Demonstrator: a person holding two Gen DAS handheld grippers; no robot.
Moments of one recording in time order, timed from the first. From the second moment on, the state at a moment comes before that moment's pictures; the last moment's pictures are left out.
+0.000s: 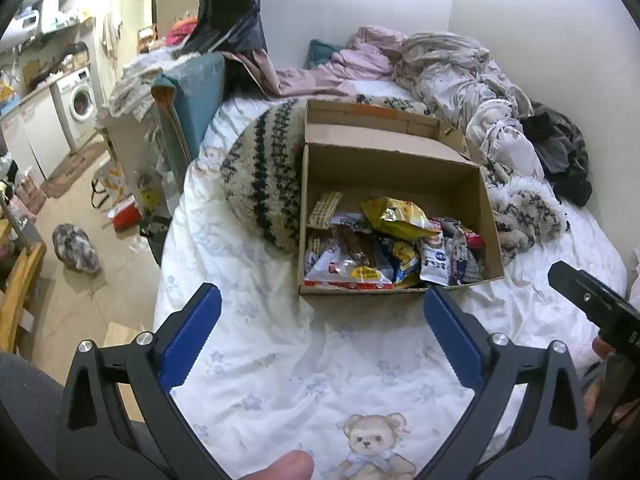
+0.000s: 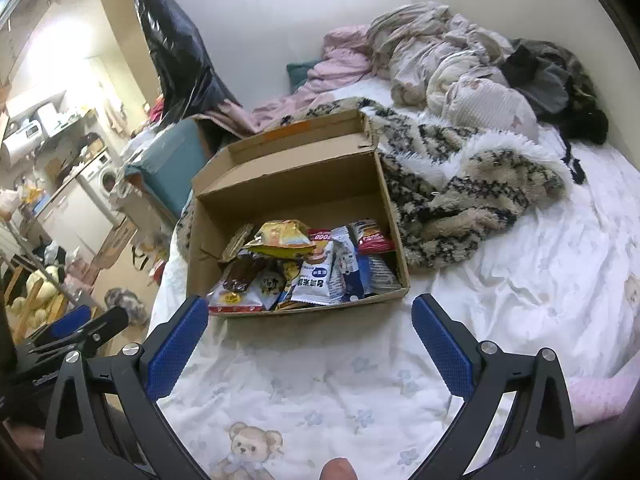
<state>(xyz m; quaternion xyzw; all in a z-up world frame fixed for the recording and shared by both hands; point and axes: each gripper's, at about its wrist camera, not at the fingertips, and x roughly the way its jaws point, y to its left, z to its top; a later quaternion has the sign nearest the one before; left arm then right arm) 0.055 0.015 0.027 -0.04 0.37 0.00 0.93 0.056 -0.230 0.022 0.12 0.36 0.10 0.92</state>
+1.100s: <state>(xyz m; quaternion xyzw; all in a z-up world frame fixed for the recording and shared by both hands) 0.060 0.003 0.018 -0.02 0.34 -0.02 0.94 0.064 -0.206 0.012 0.05 0.34 0.06 0.94</state>
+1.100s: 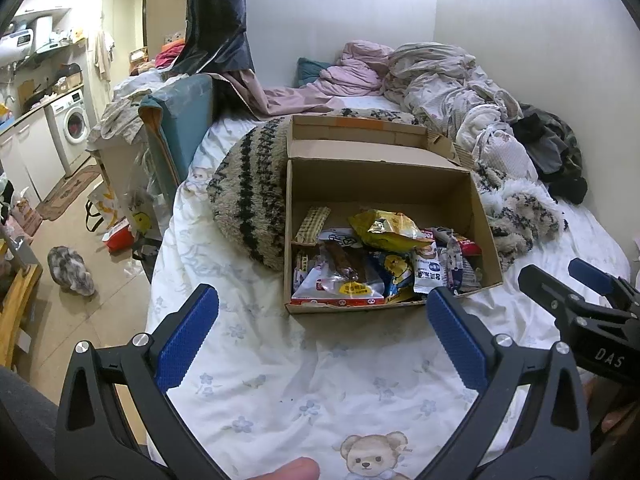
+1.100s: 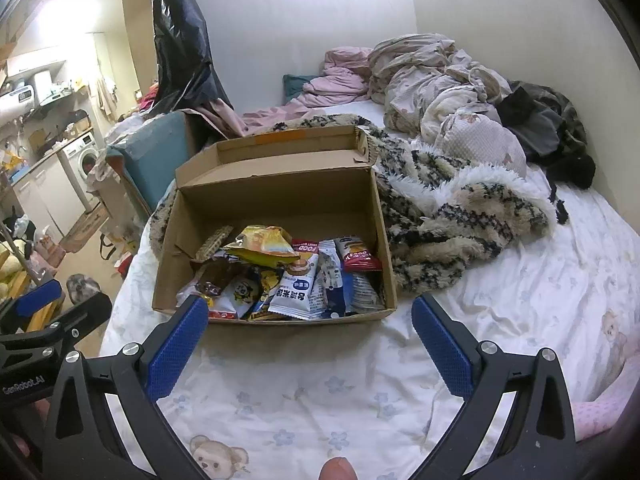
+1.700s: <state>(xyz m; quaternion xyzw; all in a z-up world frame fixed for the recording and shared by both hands) 0.060 0.007 0.019 -0.02 0.34 -0.01 0.94 0.064 -0.206 0.012 0.04 0.34 0.06 0.94</state>
